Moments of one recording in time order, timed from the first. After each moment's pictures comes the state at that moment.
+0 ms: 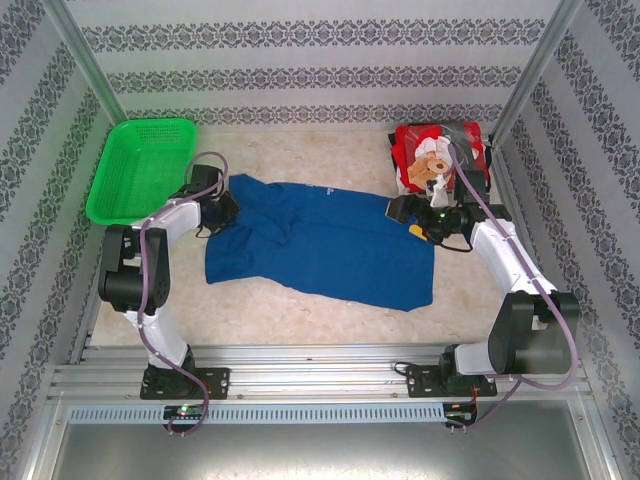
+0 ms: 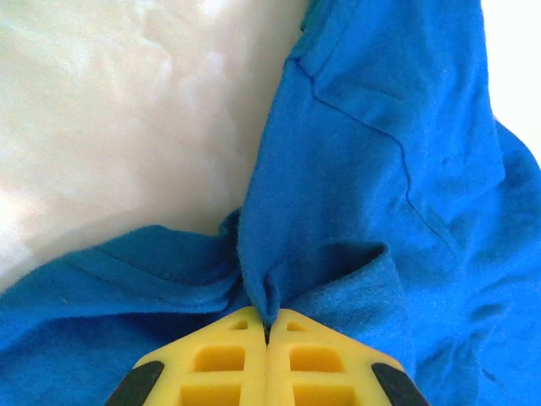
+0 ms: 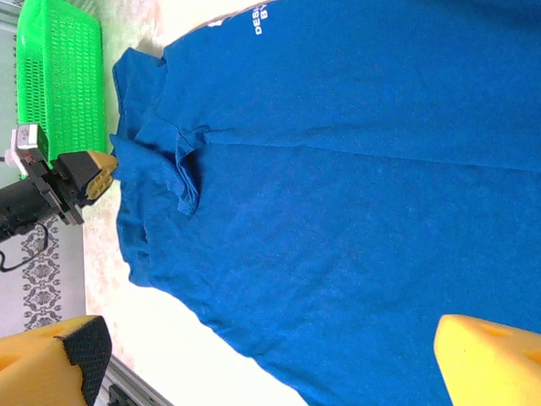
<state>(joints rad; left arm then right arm) -0.05 1.81 1.16 -0.37 0.16 -0.78 -0.03 1.39 1.02 -0.62 -0.72 0.41</state>
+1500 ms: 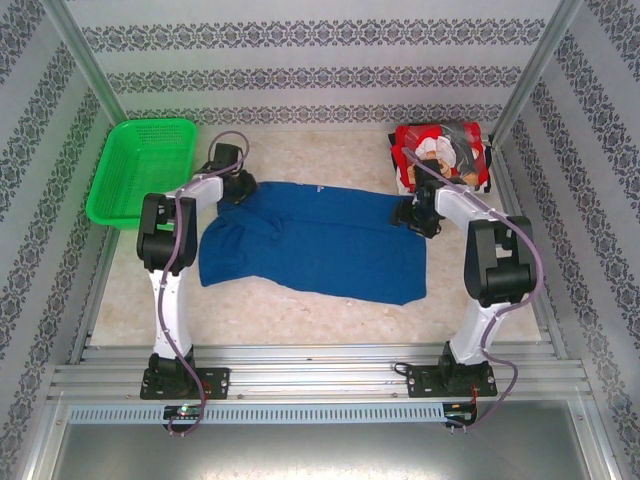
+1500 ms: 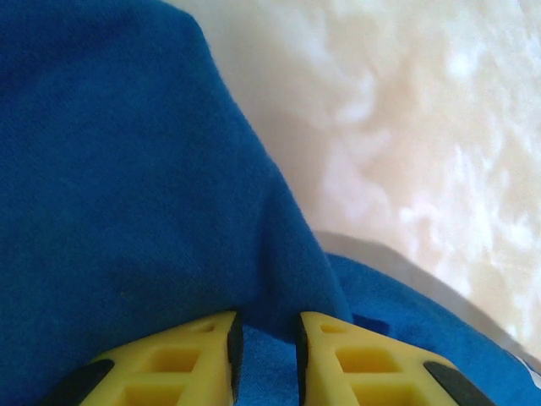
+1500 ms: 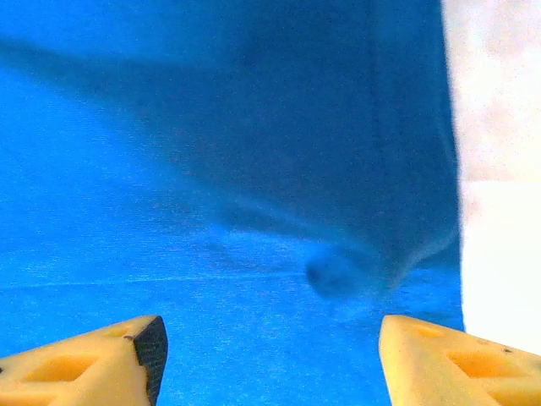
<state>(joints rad) -0.07 2.25 1.63 -0.33 0.15 -0.74 0.10 1.88 1.31 -0.72 -0.11 0.45</state>
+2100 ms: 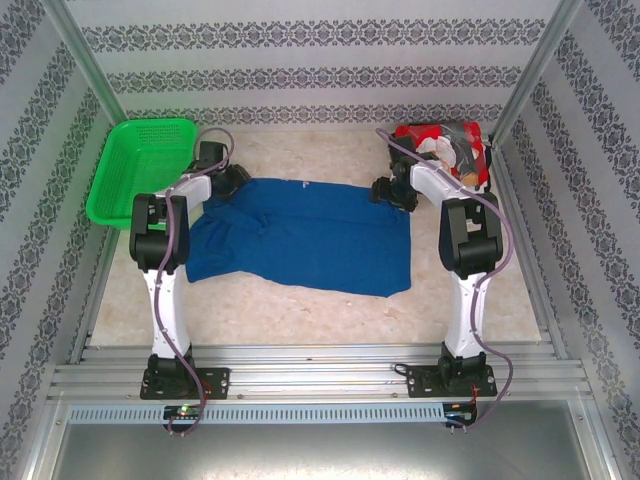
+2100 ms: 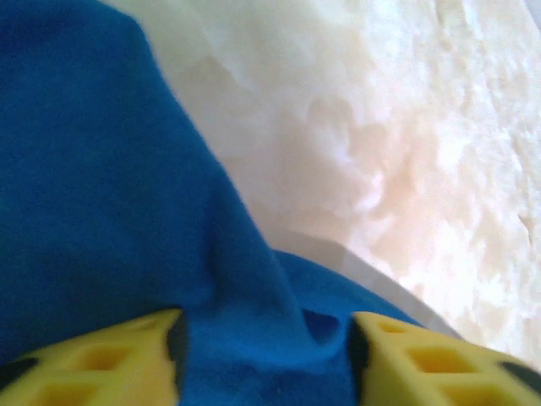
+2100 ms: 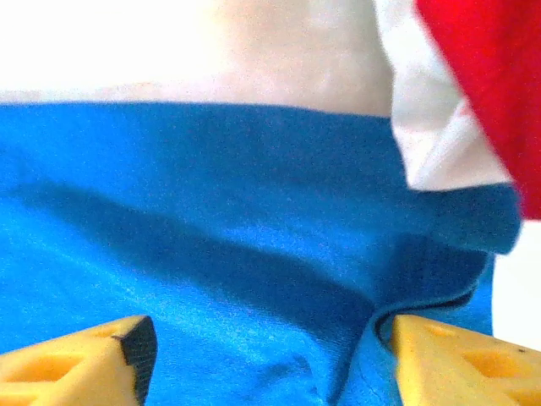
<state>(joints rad) -0.01 2.22 1.61 -0.26 0.19 -0.77 0.17 2.14 1.69 -0.78 -0.08 0.40</state>
